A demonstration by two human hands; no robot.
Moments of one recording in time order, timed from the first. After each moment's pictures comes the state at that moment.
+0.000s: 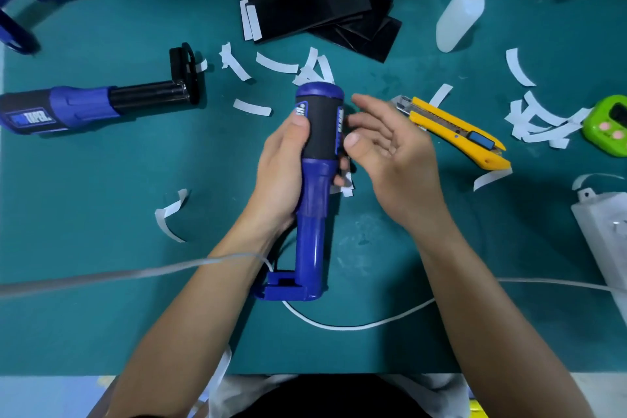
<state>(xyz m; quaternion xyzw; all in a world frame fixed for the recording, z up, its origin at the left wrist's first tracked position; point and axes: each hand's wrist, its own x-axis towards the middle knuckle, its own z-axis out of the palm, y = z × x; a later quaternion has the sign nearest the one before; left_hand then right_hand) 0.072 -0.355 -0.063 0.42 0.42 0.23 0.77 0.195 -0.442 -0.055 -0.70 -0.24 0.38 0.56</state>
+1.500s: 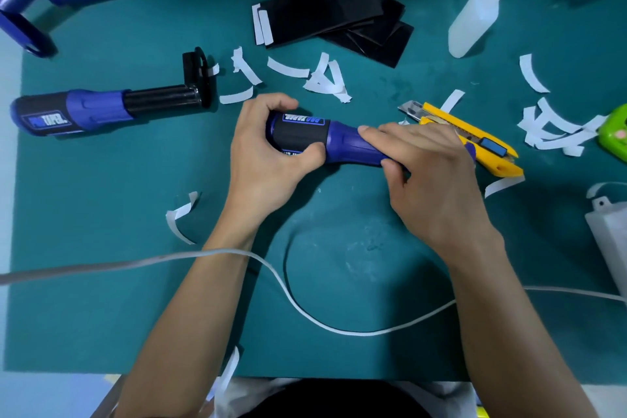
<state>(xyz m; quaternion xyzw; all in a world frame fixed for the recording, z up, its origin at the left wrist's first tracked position) 0.051 -0.314 -0.069 0.72 0.45 0.26 0.46 0.215 -0.462 -0.046 -0.78 -0.57 0.08 0.24</state>
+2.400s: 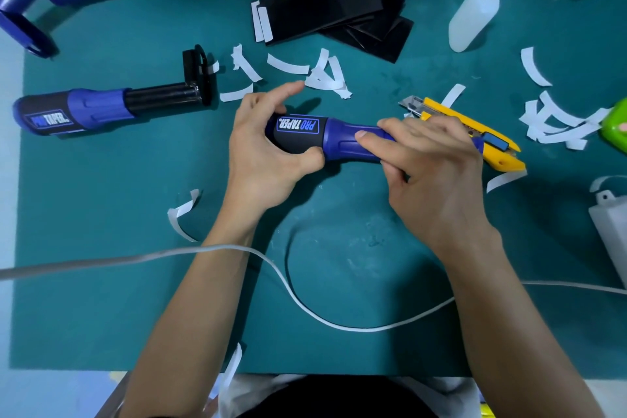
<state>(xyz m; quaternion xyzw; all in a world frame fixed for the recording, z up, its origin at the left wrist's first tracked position) 0.049 -0.311 -0.066 0.74 0.43 0.25 0.46 0.210 -0.462 -0.042 -0.77 -0.60 -0.02 0.23</state>
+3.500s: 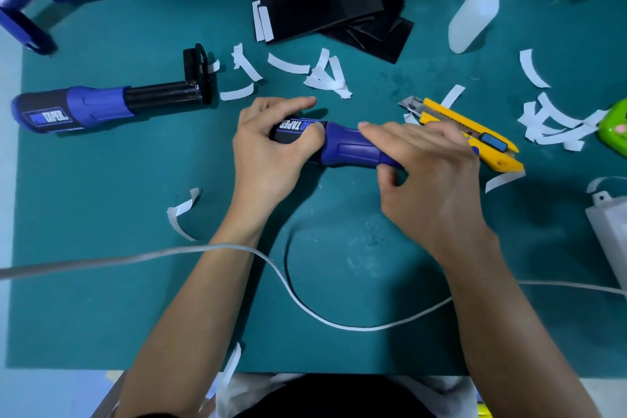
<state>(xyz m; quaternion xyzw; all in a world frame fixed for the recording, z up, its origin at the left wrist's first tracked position) 0.061 -0.318 -0.066 0.69 0.47 0.28 0.48 0.205 -0.462 -0.039 -0.78 -0.57 0.00 0.25</state>
